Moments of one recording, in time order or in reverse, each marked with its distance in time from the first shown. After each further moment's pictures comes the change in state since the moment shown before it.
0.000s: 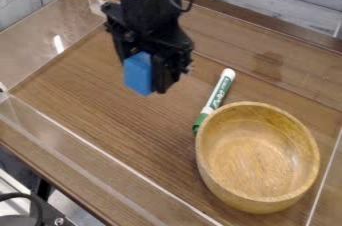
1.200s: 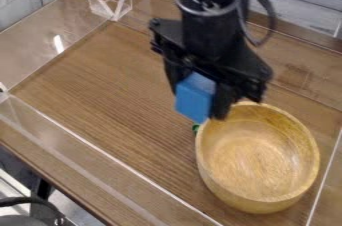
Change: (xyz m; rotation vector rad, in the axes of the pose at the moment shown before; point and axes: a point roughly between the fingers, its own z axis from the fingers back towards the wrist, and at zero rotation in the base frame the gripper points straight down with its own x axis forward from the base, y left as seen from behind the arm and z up) arm -0.005 -0.069 0.008 0.035 -0.038 0.055
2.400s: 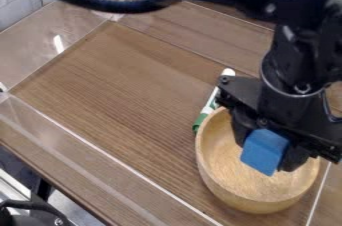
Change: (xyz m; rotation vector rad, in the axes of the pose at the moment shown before) arm 0.003 -0.058 -0.026 -0.010 -0.068 0.035
